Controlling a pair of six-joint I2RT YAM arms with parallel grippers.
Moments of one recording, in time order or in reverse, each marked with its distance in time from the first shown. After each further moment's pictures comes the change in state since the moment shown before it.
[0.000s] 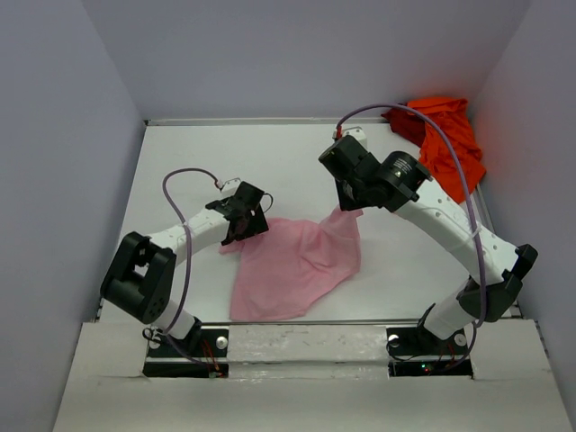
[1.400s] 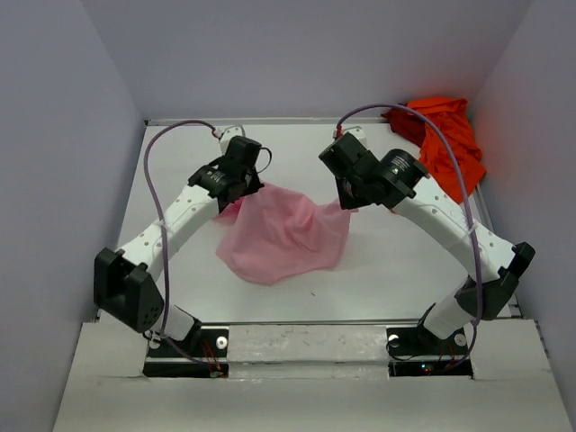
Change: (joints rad) left arm 0.009 0.033 0.388 -0.140 0.013 0.134; right arm -0.026 0.005 -0.013 0.005 -0.011 -0.005
